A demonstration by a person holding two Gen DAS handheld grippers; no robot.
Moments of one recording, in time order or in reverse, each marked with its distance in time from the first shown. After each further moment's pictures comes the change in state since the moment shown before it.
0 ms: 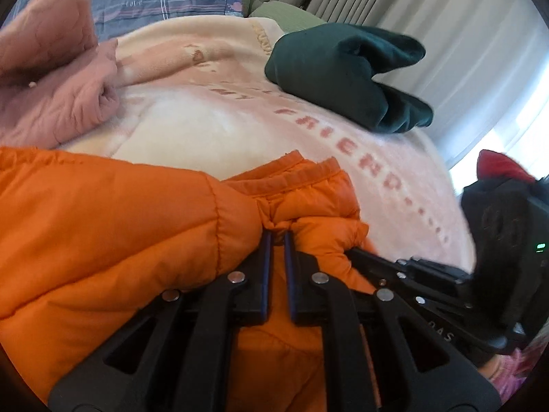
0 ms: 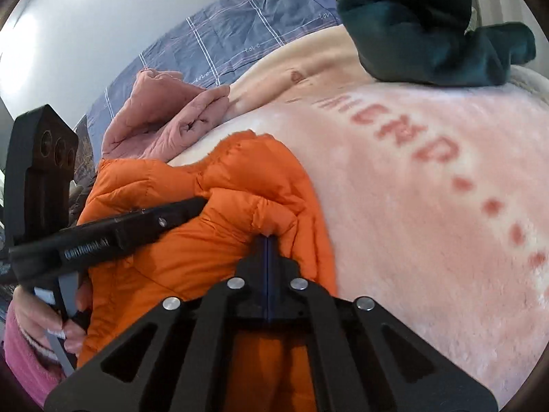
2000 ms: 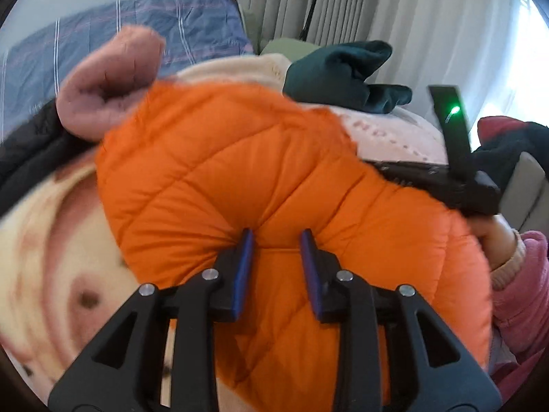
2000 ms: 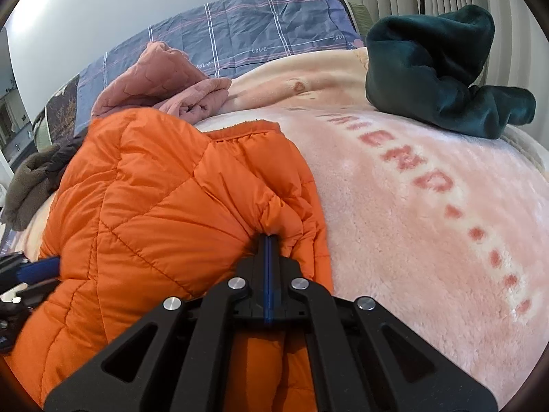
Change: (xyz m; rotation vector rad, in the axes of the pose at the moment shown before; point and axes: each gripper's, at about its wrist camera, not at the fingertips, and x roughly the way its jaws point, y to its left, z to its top) left arm -0.103 -0.003 -0.125 0.140 -0.164 0.170; right arm 0.003 0.027 -0.005 -0.199 -0.033 -0.163
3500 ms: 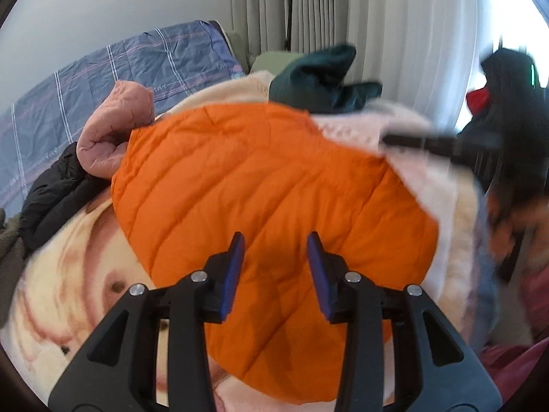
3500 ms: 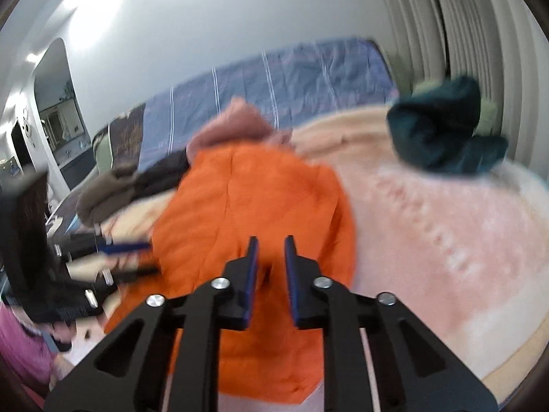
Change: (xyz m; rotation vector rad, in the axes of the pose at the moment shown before) left arm -0.076 -0.069 -0.004 0.146 -0.057 0.094; right arm -0.139 0.017 -0.042 -0.051 -0.125 0.215
